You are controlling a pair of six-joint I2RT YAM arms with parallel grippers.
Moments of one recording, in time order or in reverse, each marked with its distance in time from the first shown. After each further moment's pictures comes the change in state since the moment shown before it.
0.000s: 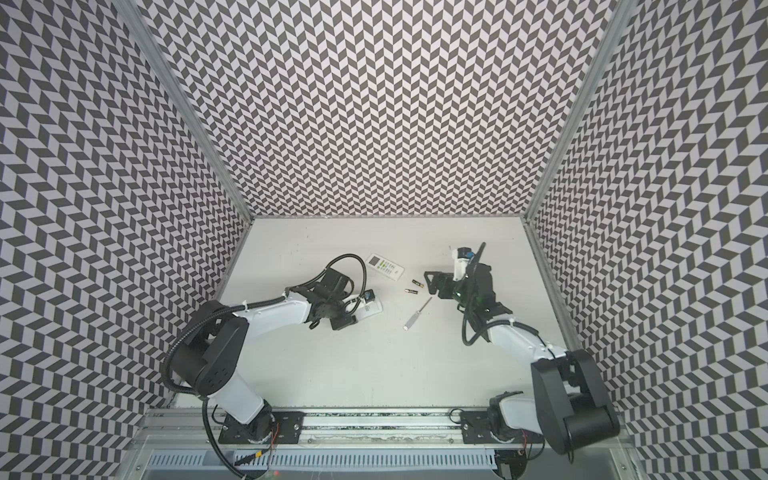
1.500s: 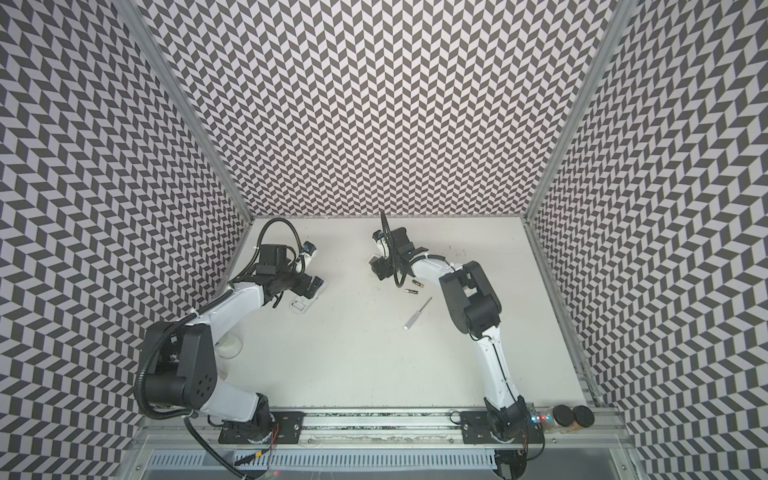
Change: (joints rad) left arm 0.425 -0.145 0.048 0.068 0.127 -0.254; right arm 0.217 0.921 1.023 -0.498 0.098 -0.543
